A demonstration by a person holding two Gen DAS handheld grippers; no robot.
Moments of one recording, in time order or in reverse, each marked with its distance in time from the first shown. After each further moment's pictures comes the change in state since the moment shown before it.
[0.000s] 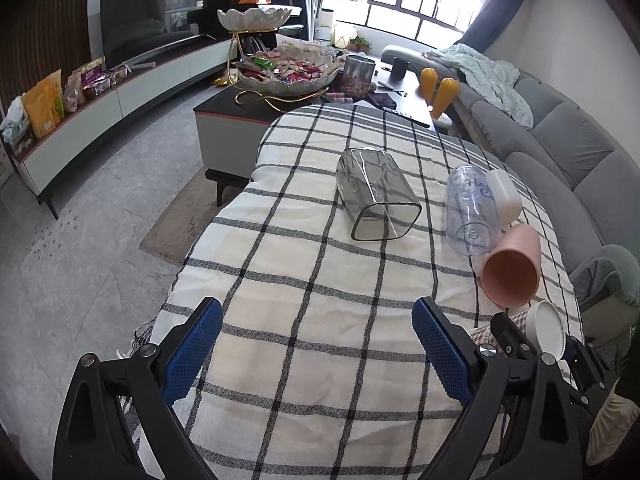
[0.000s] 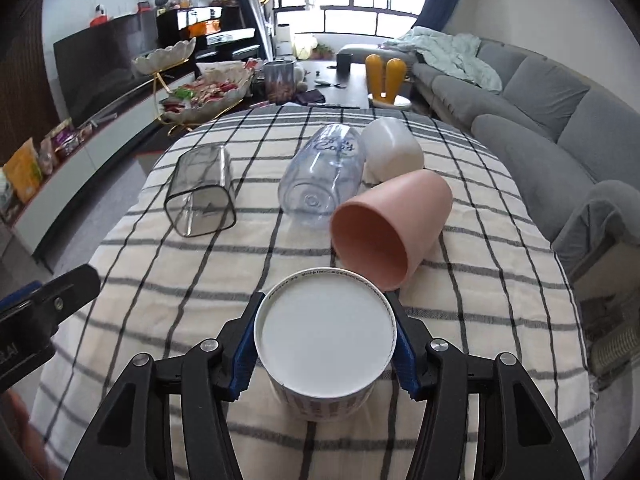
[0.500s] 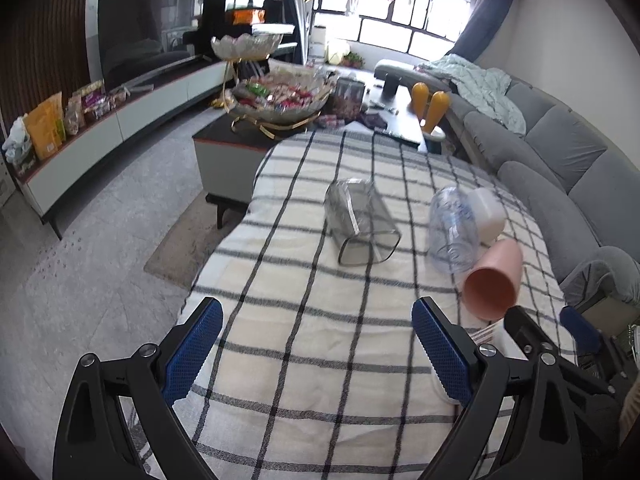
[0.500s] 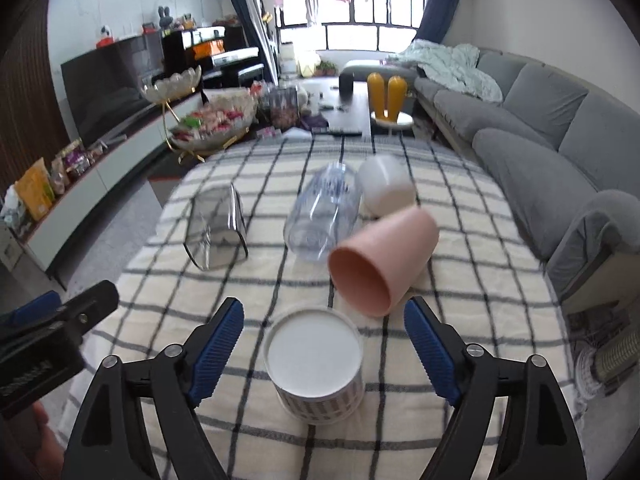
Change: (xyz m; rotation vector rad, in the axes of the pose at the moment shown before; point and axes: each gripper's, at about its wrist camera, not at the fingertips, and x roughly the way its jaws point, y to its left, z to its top) left arm -0.037 -0.017 0.014 0.039 -0.080 0.004; right arm -0.050 -0.014 0.021 0.025 -0.094 0.026
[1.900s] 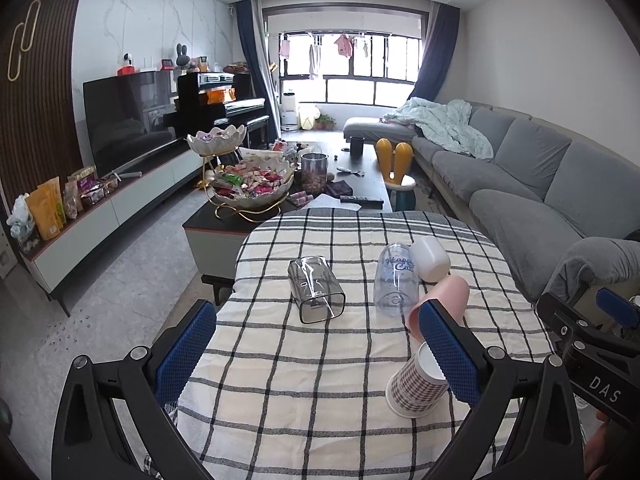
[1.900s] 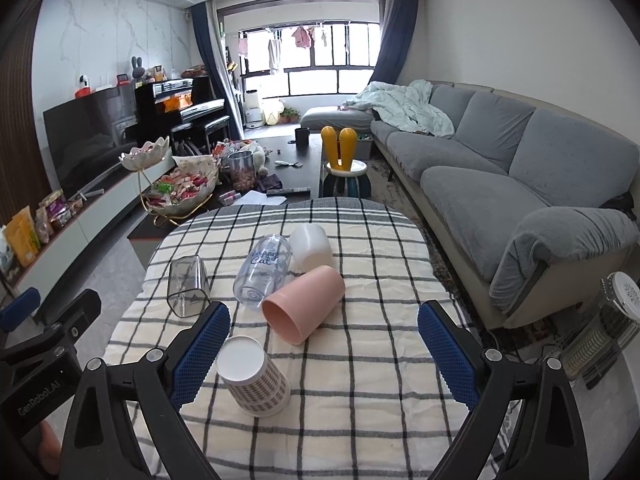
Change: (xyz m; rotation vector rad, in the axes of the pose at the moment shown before) left arm -0.079 -0.054 0.001 0.142 -0.243 -0.004; right arm -0.094 -0.054 0.012 0.075 -0.148 -0.101
